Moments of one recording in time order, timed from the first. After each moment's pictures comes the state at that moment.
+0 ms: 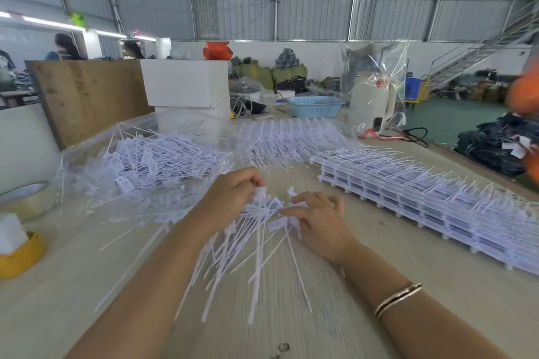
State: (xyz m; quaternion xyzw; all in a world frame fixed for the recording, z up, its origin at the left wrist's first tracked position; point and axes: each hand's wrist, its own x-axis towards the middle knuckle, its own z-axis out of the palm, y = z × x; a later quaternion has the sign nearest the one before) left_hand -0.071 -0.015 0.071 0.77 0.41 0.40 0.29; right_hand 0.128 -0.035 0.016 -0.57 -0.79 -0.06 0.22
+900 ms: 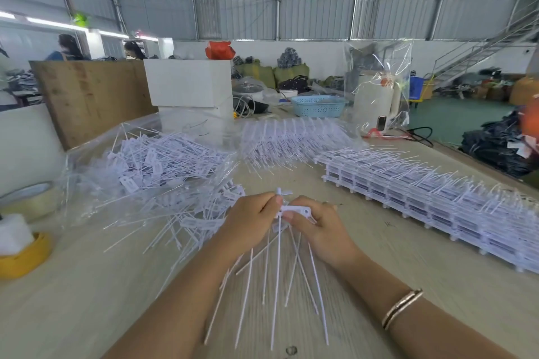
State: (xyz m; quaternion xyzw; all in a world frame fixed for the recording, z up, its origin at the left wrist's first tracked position) left_hand -0.045 -0.019 0.037 0.79 0.45 0.35 0.21; right_hand 0.110 -0.052 0.020 -0.44 -0.72 0.22 0.49
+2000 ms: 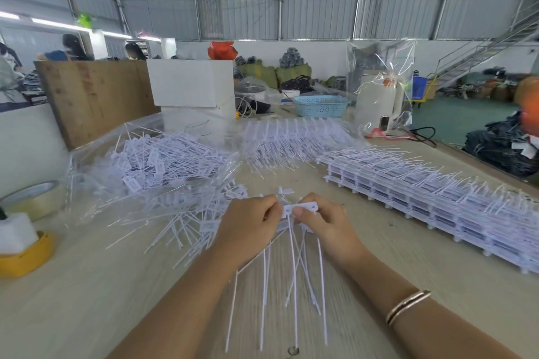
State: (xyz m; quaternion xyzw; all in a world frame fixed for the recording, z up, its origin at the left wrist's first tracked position) left_hand -0.050 -0.028 0.031 0.81 0.45 0.36 0.07; right_hand 0.115 -0.053 0.021 -0.43 -0.66 0.31 0.53
